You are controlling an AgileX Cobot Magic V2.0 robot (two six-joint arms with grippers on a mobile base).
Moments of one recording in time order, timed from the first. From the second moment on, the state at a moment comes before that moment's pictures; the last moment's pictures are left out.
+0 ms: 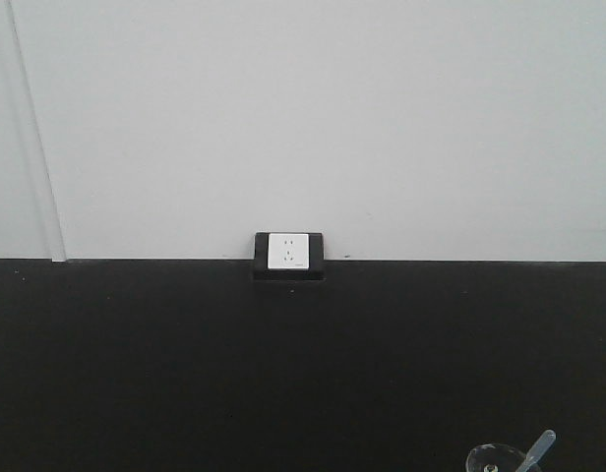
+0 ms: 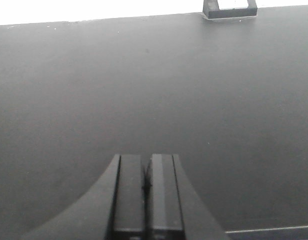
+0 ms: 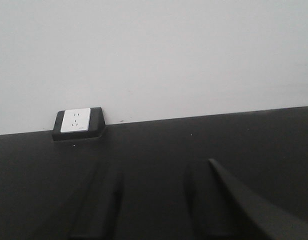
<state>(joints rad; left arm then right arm) -0.07 -0.01 0.03 -0.02 0.01 0.05 0.01 0.86 -0.32 -0.09 -0.40 0.21</state>
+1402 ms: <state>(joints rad) -0.07 -0.01 0.03 -0.02 0.01 0.05 0.01 1.55 -0.53 -0.37 -0.46 0.79</state>
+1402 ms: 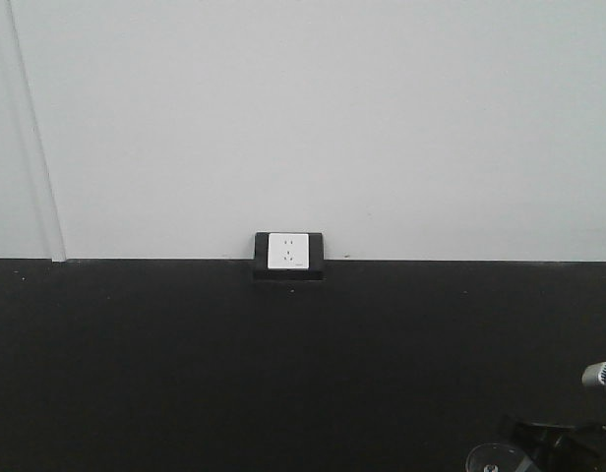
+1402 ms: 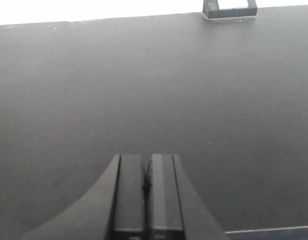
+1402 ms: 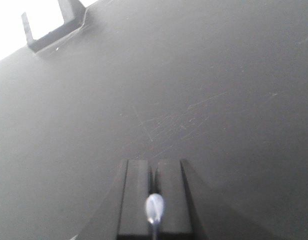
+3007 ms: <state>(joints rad) -0.07 -0.01 0.03 -0.02 0.01 0.05 0.01 0.62 -0.39 -1.27 -0.31 1.13</state>
